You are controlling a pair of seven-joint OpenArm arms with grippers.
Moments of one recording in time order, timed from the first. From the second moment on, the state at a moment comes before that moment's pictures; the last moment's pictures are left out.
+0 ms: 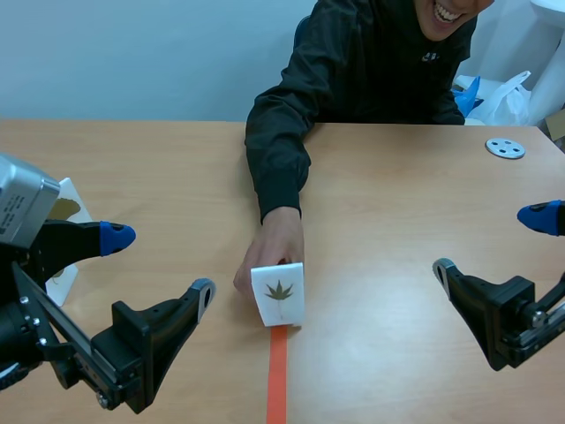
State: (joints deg) left arm 38.0 -21.1 -1.4 115.8 -15.2 -28.9 2.4; right arm -40.9 30.9 12.5 112.8 16.4 24.0 0.3
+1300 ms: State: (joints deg) left arm 32.7 -21.1 2.8 107.7 -12.5 -30.5 1.1; right arm -40.9 30.9 12.5 112.8 16.4 24.0 0.2
